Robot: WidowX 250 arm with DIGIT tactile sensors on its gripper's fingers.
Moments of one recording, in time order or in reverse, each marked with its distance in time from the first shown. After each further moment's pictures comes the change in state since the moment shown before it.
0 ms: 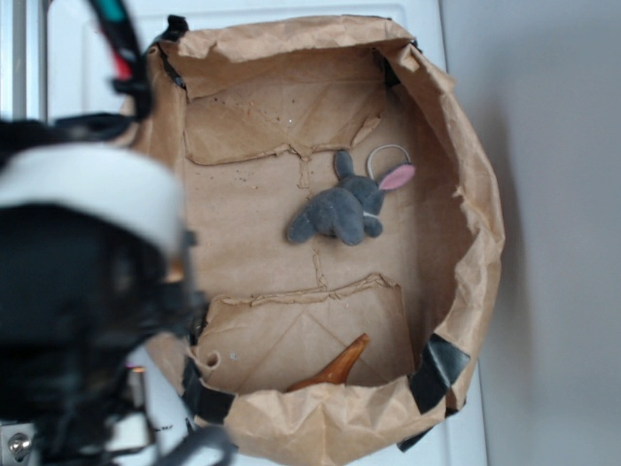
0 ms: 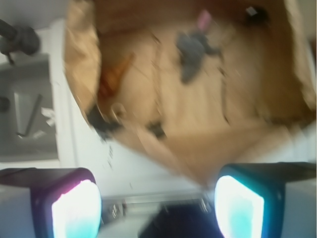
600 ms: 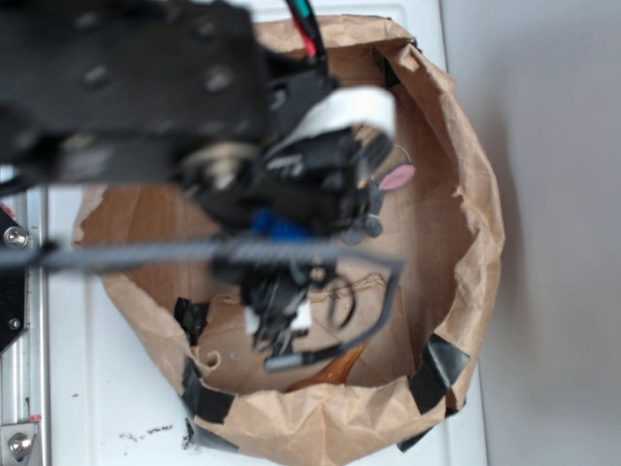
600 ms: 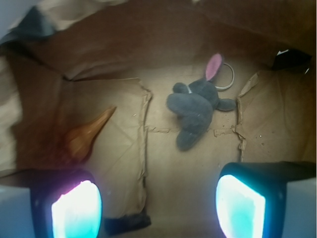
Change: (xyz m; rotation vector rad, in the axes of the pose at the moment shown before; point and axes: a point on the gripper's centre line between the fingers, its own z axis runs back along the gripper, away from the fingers) arm 0.041 0.040 -0.085 -0.028 -0.041 0.012
